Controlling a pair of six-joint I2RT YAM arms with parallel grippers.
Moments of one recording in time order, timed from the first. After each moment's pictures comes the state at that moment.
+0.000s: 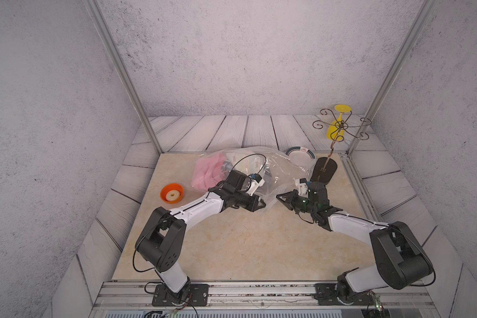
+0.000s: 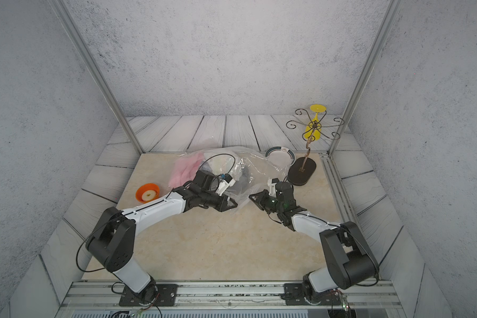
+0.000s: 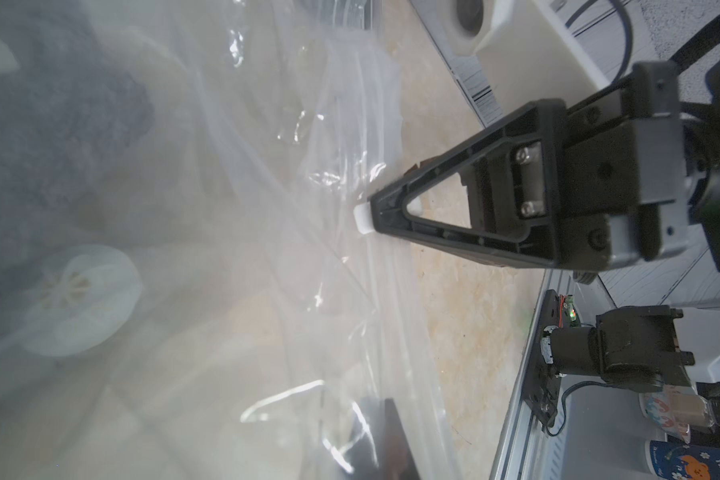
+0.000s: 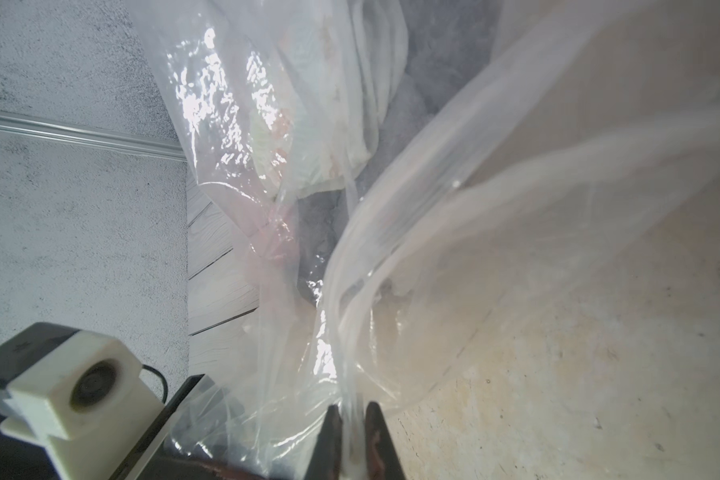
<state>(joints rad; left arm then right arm) -0.62 1.66 1.11 -0.25 0.63 -0.20 0.37 1.46 0.66 0.32 -0.50 1.06</state>
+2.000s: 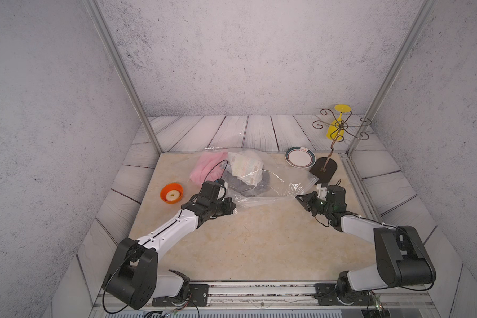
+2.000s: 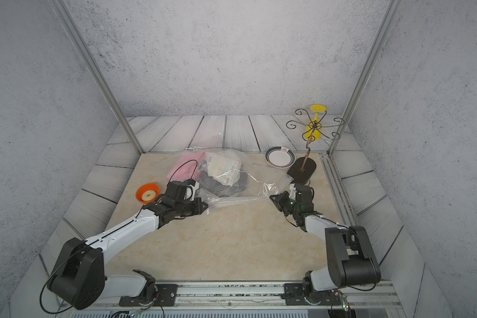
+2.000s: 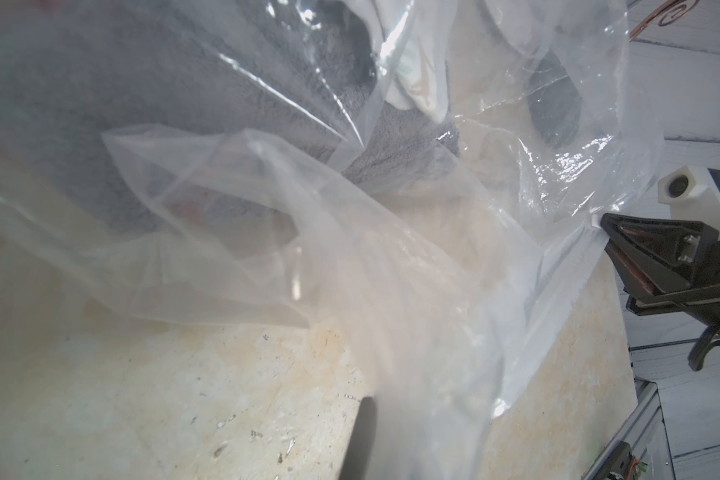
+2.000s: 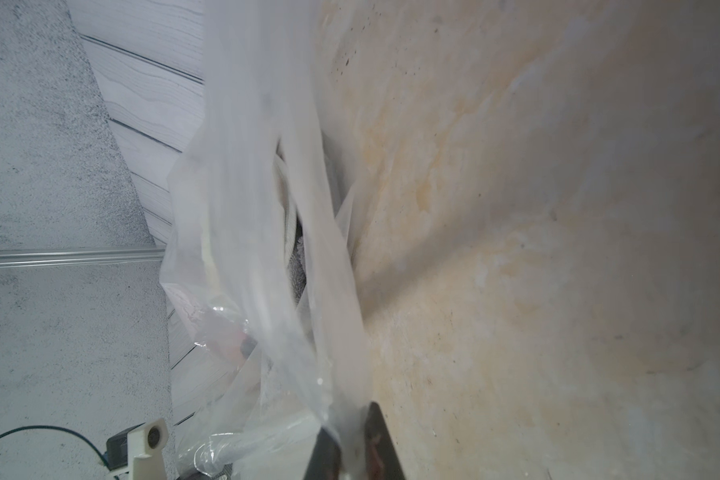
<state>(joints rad) -0.43 1.33 0.79 -0.27 0.28 -0.54 0.09 1.45 0.56 0.31 -0.55 1.03</state>
